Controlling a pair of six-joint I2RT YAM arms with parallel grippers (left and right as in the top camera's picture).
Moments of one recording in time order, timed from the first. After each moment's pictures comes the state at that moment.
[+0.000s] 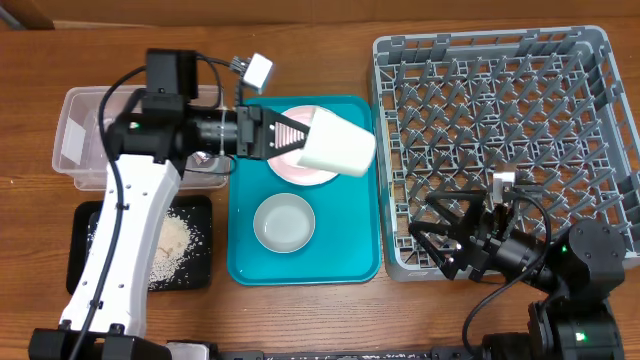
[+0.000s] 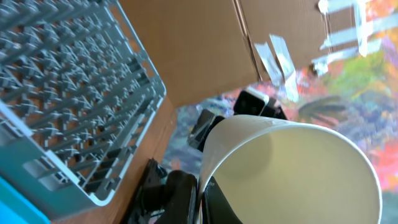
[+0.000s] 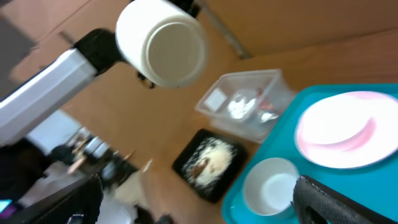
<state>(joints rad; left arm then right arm) -0.11 1.52 1.43 -0.83 1.44 -0.23 0.05 0.58 0.64 -0.20 -1.04 0.59</state>
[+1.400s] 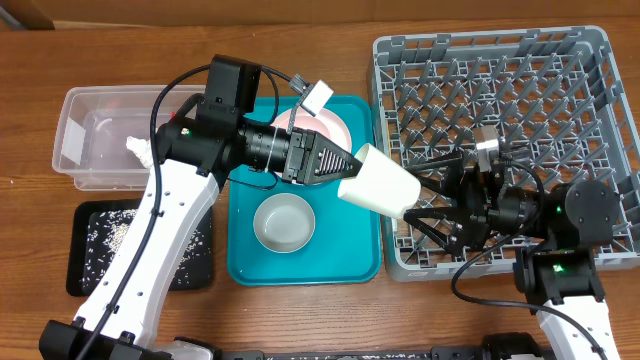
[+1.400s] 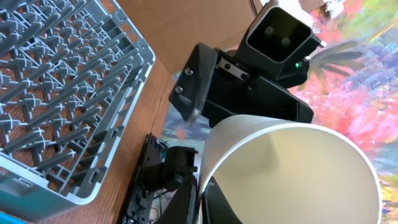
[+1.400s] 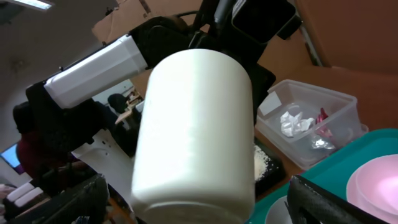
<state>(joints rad) -0.31 1.52 1.43 -0.83 1.37 -0.15 0.06 0.90 0.65 0.46 -1.32 0.73</state>
